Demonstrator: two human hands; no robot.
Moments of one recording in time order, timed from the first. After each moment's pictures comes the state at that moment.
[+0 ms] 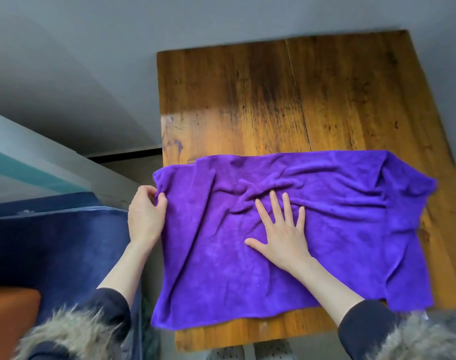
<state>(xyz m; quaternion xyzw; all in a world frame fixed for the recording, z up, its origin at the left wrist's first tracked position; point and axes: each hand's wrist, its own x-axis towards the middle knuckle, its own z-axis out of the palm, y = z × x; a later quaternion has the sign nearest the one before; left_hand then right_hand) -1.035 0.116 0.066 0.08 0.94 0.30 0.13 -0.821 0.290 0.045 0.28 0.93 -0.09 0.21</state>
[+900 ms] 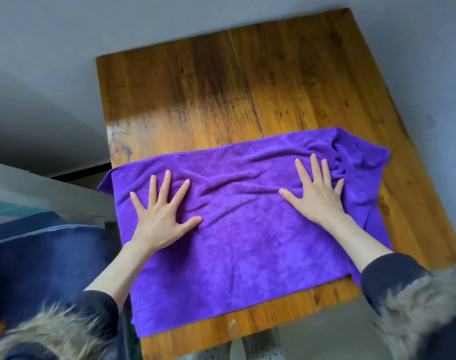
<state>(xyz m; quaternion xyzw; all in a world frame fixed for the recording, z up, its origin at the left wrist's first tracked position) -0.985 0.176 0.042 0.43 0.88 0.00 0.21 -0.756 0.429 0.052 0.44 0.87 -0.14 0.16</state>
